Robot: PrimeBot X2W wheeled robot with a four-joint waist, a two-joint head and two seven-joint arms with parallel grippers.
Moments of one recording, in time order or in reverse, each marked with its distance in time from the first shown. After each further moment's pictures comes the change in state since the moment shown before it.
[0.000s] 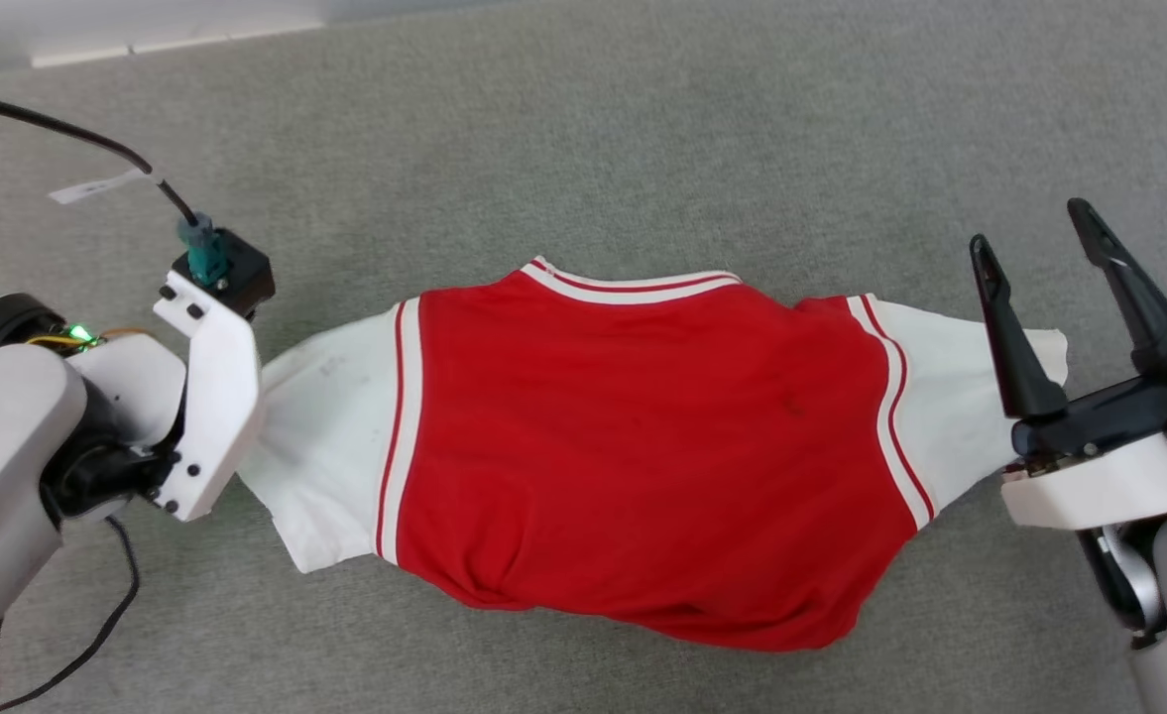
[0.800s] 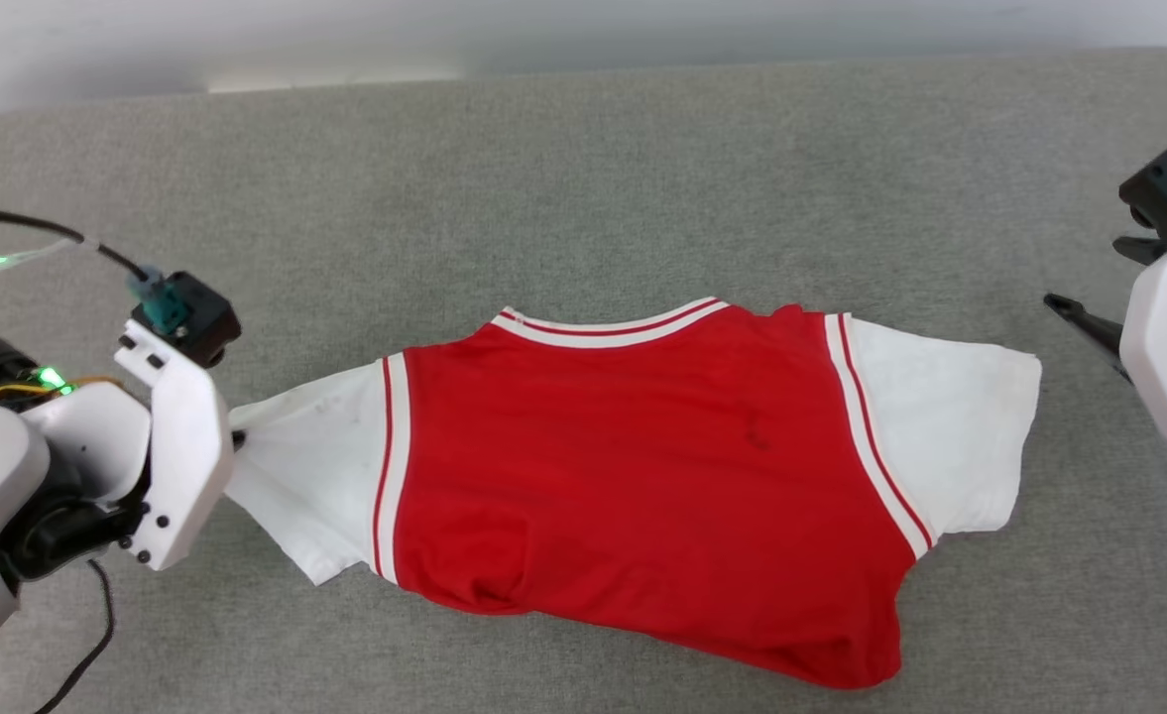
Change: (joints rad) left arm 0.097 0.116 -0.002 -0.109 -0.037 0.019 -0.170; right arm -0.431 -0.557 0.498 0.020 0.526 0.000 0.969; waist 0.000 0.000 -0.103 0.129
